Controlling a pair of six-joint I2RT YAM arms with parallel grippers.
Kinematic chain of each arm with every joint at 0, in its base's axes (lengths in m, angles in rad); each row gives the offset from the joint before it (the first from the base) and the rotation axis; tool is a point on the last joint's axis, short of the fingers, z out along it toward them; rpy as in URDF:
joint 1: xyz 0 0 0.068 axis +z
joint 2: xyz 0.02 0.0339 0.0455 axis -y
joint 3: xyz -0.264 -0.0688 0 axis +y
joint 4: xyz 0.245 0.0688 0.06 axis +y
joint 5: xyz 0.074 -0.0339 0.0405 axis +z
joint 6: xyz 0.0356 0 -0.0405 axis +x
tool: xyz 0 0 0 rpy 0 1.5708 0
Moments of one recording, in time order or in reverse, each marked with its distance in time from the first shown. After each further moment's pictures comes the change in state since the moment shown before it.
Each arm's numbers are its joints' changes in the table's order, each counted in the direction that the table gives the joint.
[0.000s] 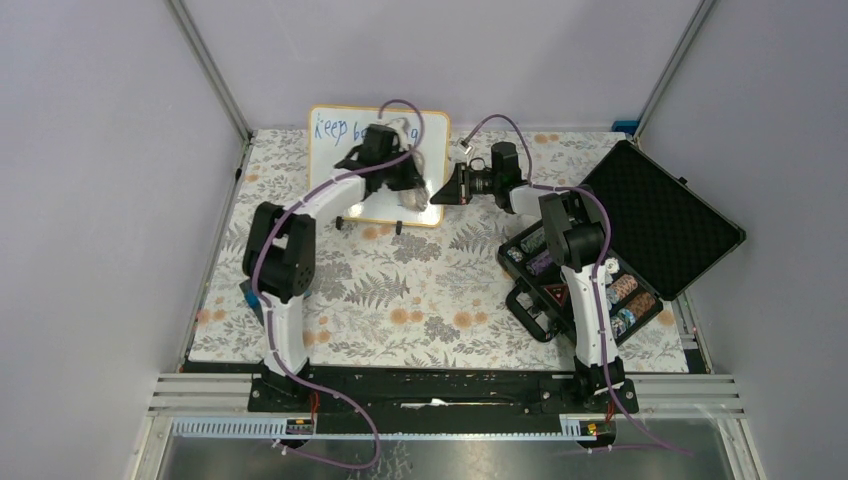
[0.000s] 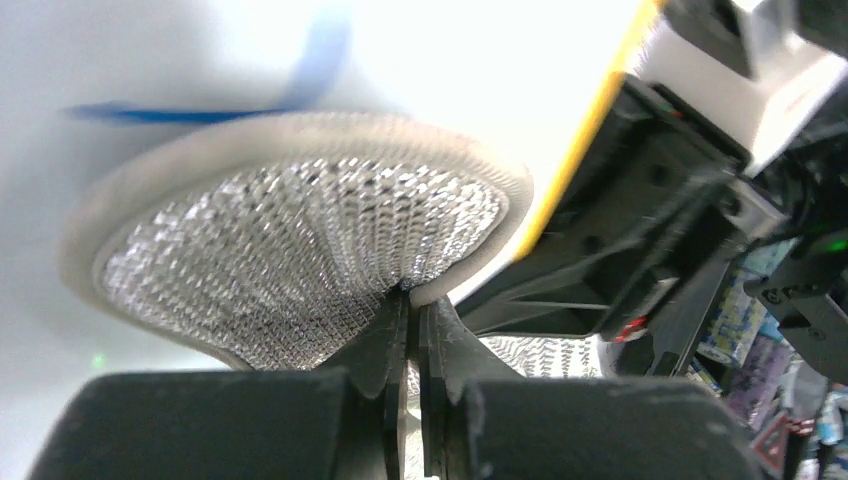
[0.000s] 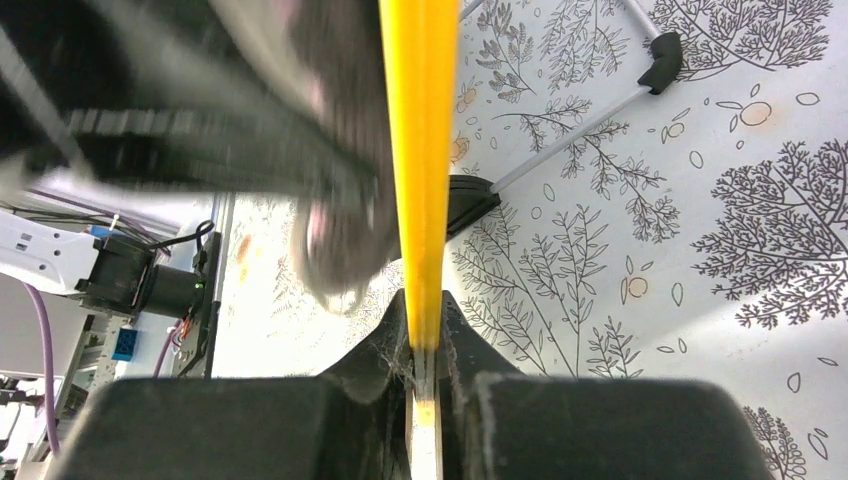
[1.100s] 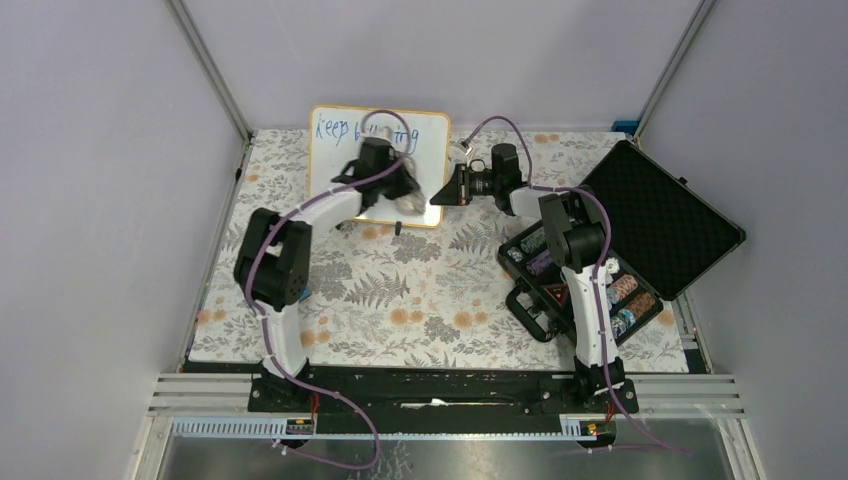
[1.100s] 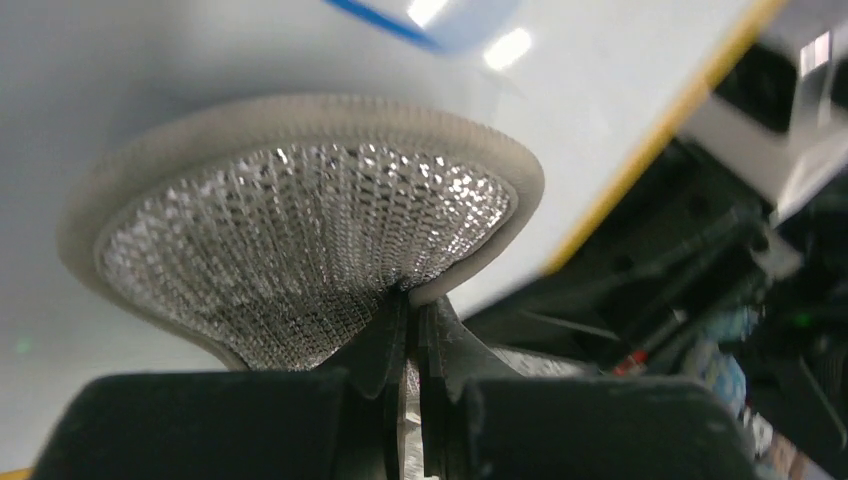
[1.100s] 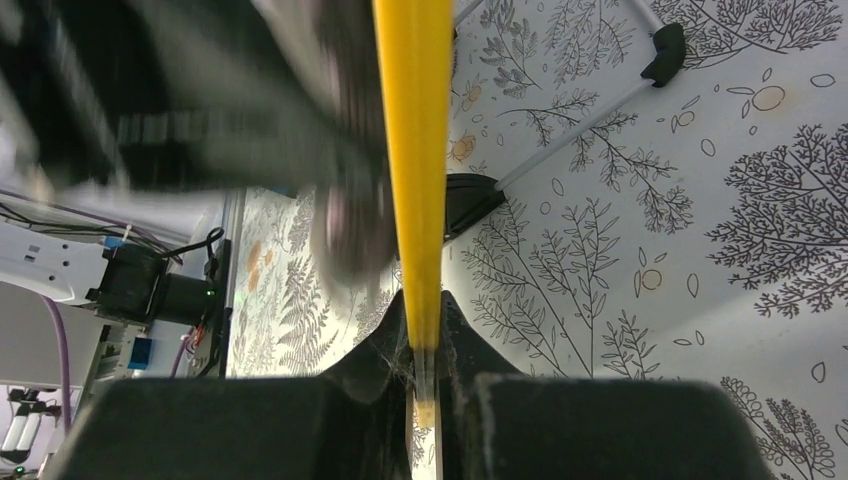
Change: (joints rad) left arm 0.088 0.117 0.222 -0.161 0.079 -0.265; right arm 0.008 0.014 0.023 -0.038 -0.013 0.063
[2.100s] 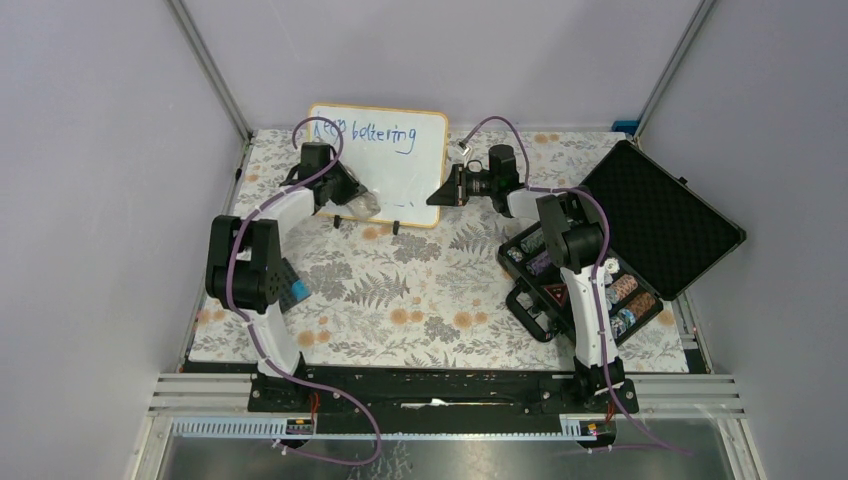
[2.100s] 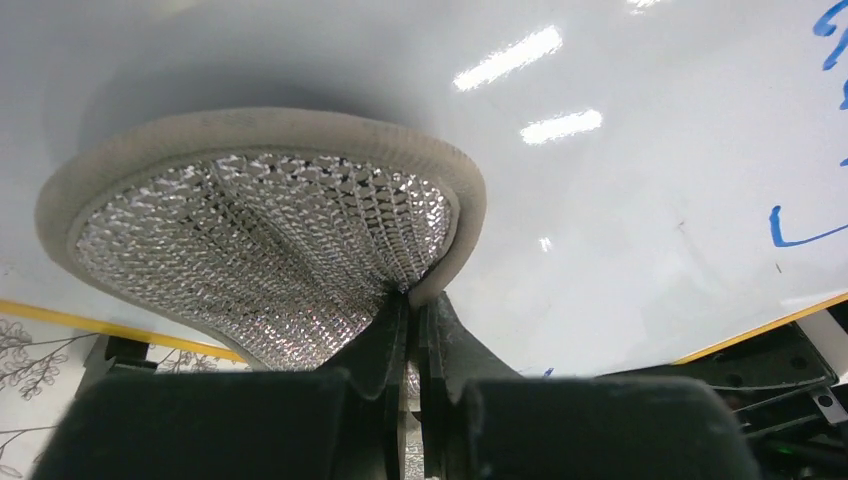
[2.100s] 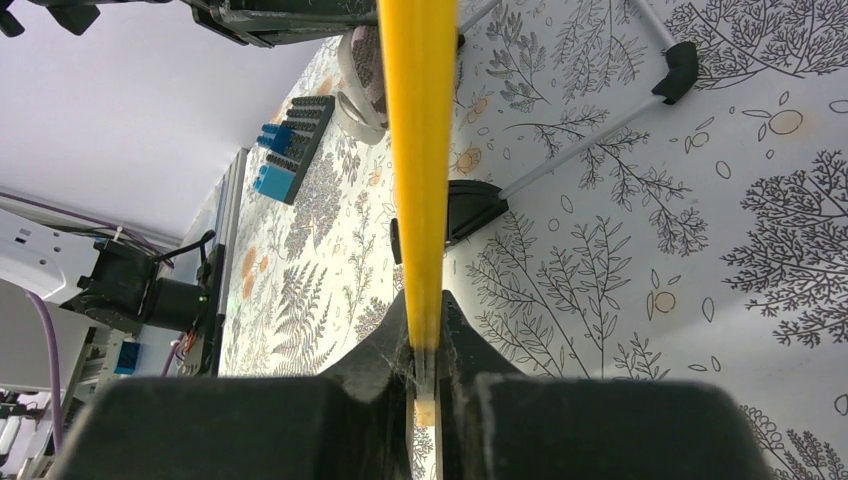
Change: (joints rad) left arm 0.222 0.063 0.123 0.049 -0.045 -0.122; right arm 0.013 0.000 0.016 -0.051 -0.022 0.005
